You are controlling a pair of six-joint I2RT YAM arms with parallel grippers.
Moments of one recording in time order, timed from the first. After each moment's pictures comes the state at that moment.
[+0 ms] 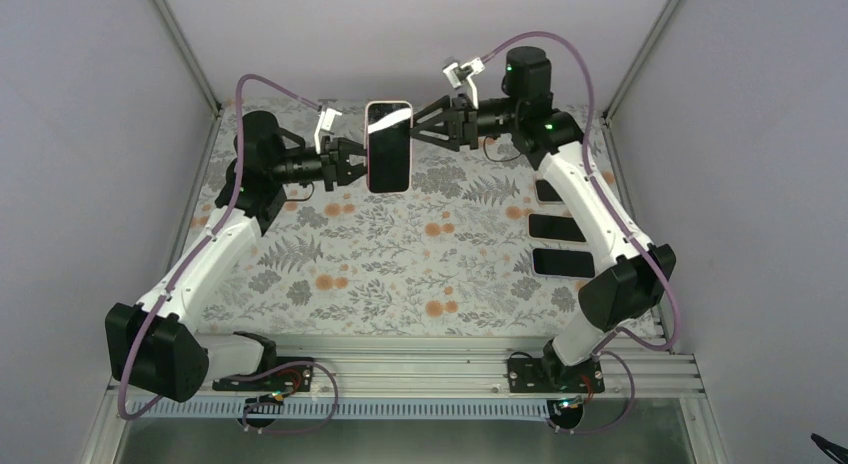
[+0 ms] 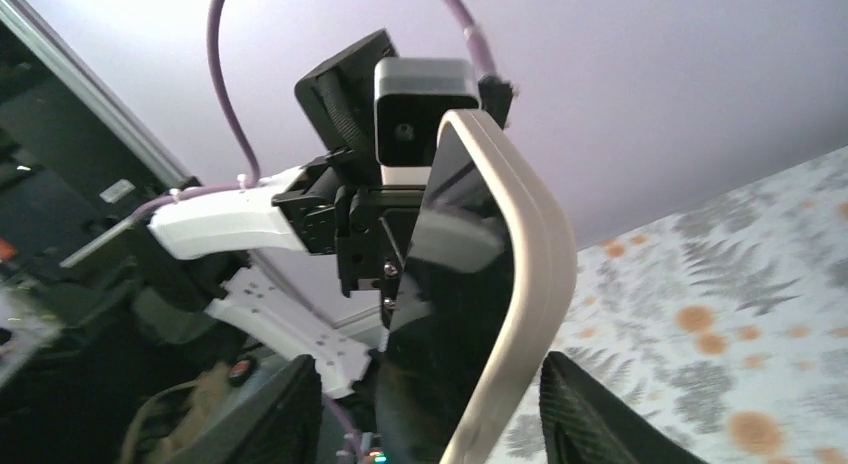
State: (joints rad) left arm -0.29 1.24 1.08 0.13 1.14 -0.54; right arm 0.43 1.65 1.75 -0.39 -1.30 0.25
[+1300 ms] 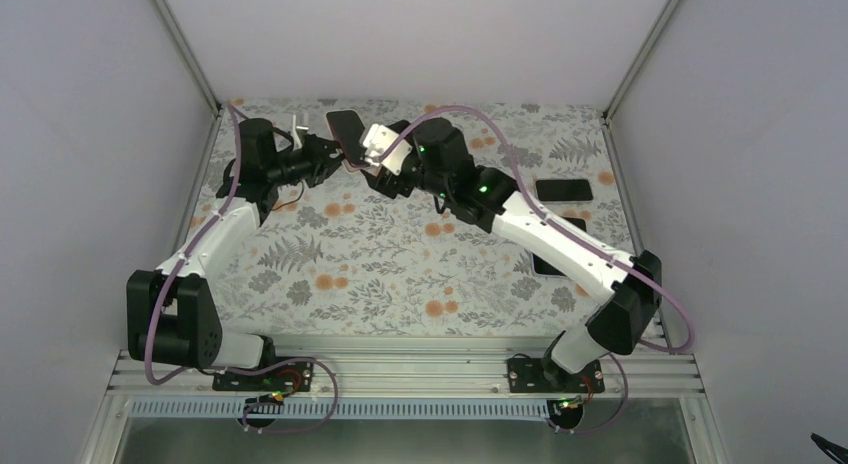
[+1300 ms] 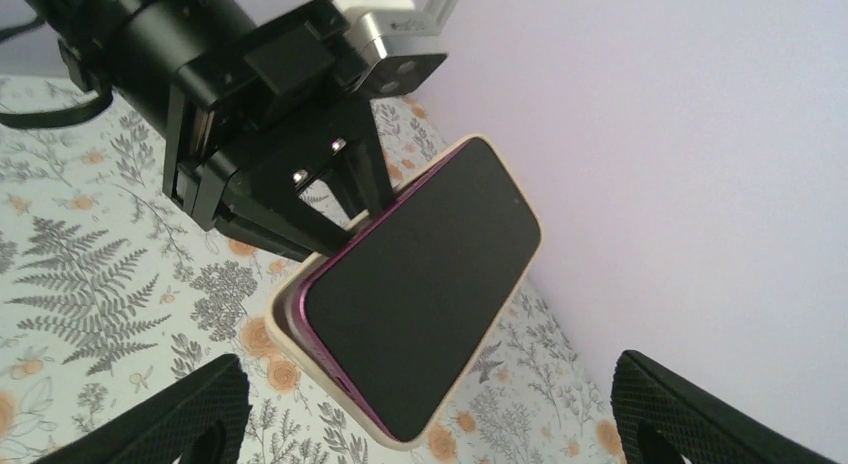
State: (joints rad) left arm -0.11 1.38 0.99 0.05 0.85 -1.08; right arm 0.86 1.55 1.52 -0.32 0.02 -0.50
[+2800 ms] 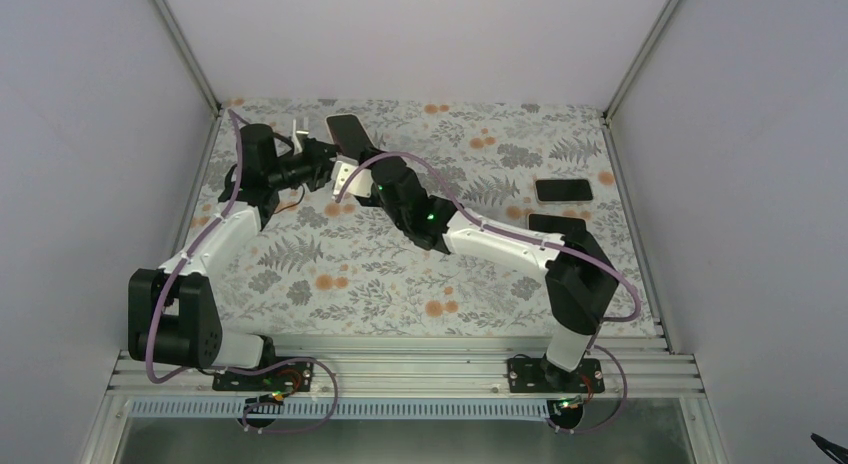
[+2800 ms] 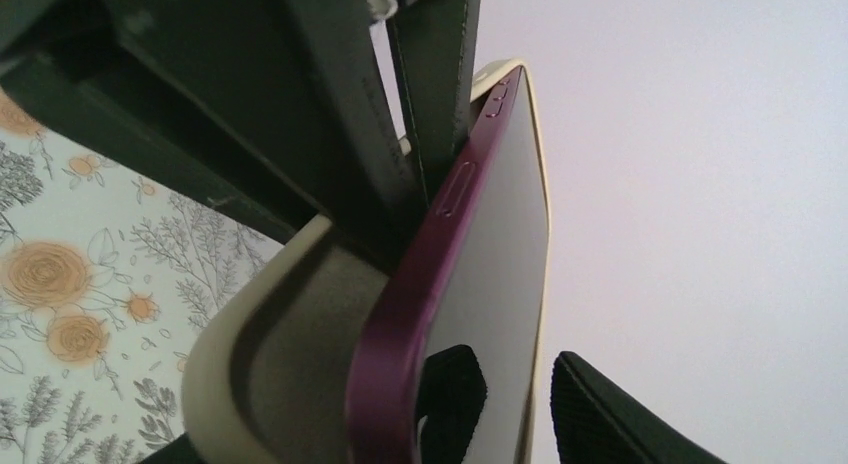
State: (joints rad) left arm -0.11 1.38 0.94 0.13 0.86 -1.13; right arm 0.98 1.76 1.35 0.13 0.44 -0.86
